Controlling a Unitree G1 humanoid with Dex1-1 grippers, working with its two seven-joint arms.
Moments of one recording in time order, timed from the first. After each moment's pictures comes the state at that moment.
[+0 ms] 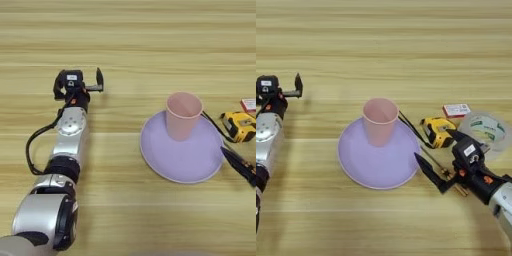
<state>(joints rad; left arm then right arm) -0.57 0.10 0.14 0.85 -0.05 -0.40 0.06 0.34 -0.54 -0.17 -0.42 0.26 0.20 0.62</state>
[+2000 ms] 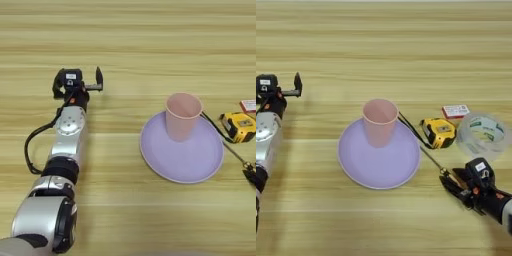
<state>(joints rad) -0.55 0.10 0.14 0.80 -0.04 -0.36 0.06 0.34 -0.59 -0.16 -0.21 0.30 0.41 0.68</state>
